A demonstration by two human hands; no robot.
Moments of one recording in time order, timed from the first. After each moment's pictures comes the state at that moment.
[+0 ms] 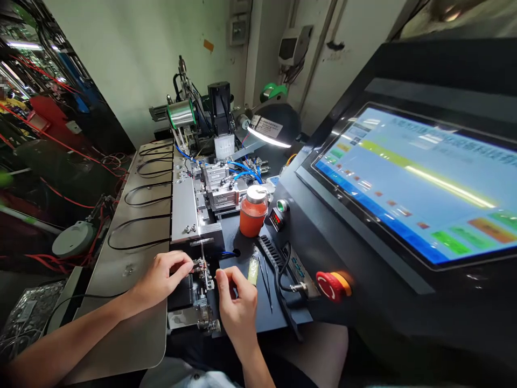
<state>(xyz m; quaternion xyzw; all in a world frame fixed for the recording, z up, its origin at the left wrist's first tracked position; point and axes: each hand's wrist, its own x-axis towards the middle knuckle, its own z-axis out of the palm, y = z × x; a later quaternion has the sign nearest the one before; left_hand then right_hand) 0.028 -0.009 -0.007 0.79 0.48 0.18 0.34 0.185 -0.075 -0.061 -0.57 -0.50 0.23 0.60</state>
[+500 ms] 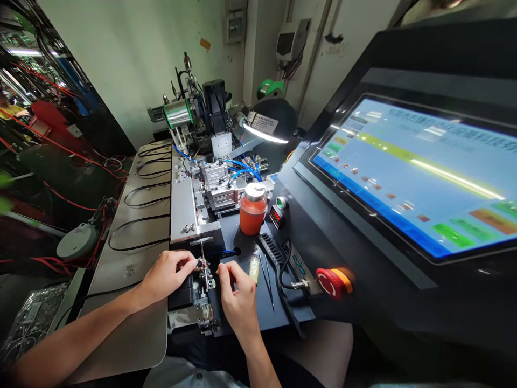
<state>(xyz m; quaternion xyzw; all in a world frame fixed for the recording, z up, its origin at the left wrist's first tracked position) 0.036 -0.001 -0.012 0.79 0.53 0.10 0.31 0.191 -0.068 -0.078 -0.58 -0.52 0.28 0.56</state>
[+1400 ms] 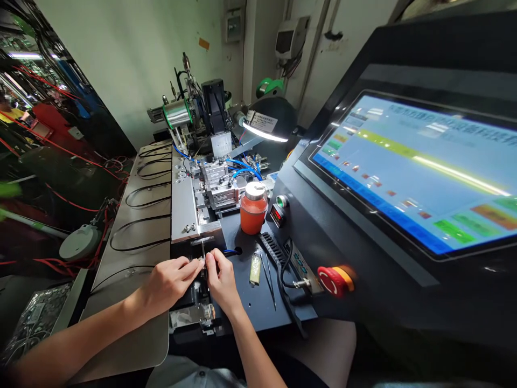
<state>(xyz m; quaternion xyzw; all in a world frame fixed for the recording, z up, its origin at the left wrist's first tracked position) 0.021 -0.011 -0.024 0.96 0.22 0.12 -0.15 0.165 -0.032 -0.101 -0.49 -0.53 0.35 0.60</state>
